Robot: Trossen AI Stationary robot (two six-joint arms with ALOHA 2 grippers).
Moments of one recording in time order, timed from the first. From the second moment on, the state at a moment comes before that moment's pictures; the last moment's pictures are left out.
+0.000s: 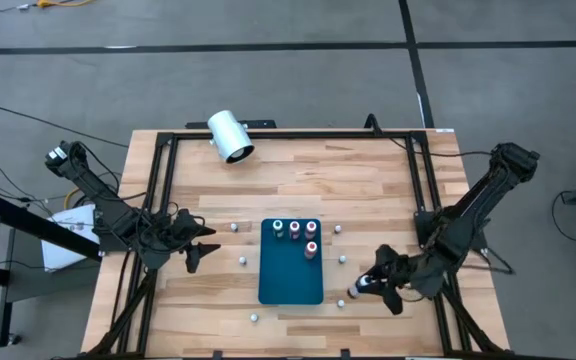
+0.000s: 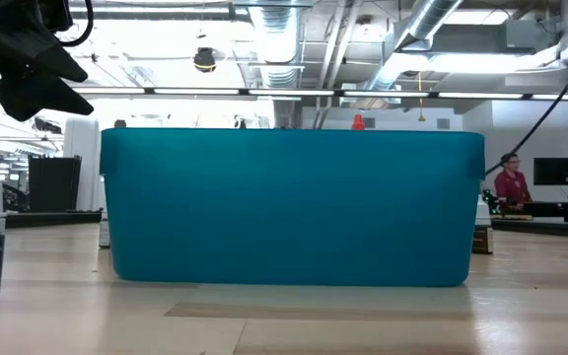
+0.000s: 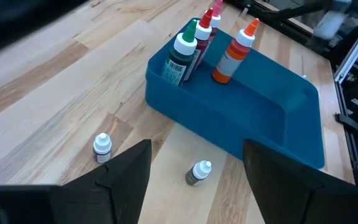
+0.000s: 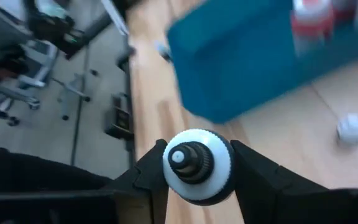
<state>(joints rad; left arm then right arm) -0.73 0.75 0.44 -0.40 -0.77 -0.98 0.84 1.13 0.65 -0.17 0.48 1.00</state>
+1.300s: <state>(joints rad) -0.73 0.75 0.44 -0.38 -0.78 -0.95 0.41 1.54 1.37 -0.34 0.41 0.36</state>
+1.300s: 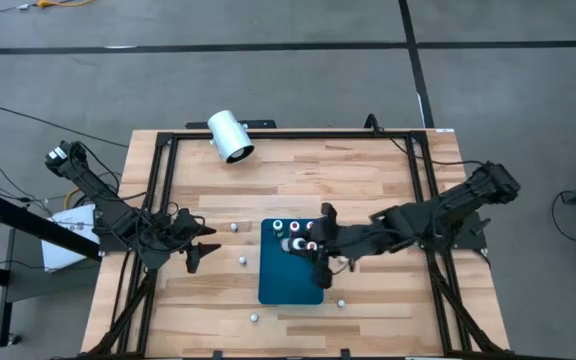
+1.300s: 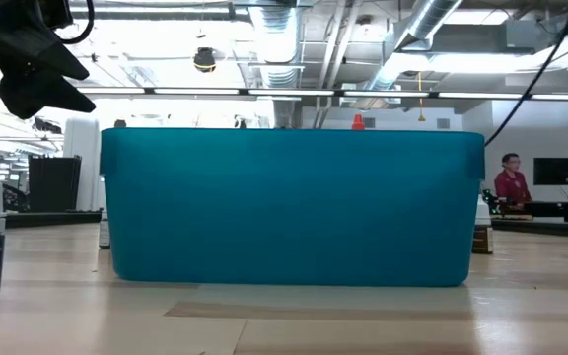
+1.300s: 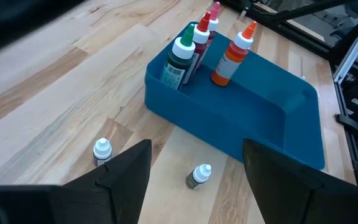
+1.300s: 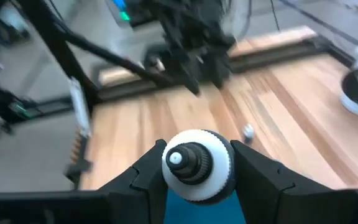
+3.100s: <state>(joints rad) -0.73 0.75 0.44 -0.33 -0.72 -0.89 0.28 1.94 1.49 -0.51 0.24 0.45</state>
